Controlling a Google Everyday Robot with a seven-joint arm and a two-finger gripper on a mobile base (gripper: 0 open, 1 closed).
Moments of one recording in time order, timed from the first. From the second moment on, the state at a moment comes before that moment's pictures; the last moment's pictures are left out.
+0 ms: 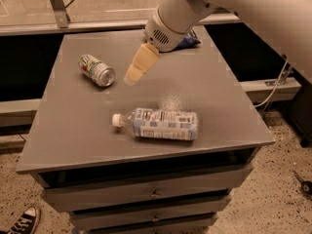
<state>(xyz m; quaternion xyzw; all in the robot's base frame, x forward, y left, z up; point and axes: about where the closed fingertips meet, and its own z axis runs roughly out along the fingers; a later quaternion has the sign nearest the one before) 0.608 0.010 0.933 -0.53 0.79 0.10 0.29</state>
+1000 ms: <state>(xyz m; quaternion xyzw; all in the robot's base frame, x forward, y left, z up) 0.697 0.154 0.885 -0.46 0.82 0.19 0.28</state>
